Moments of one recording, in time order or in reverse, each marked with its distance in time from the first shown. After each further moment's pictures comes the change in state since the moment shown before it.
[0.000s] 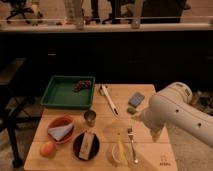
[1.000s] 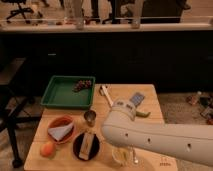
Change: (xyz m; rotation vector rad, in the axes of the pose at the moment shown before) arm -0.129 -0.043 0.044 -0.105 0.007 -0.529
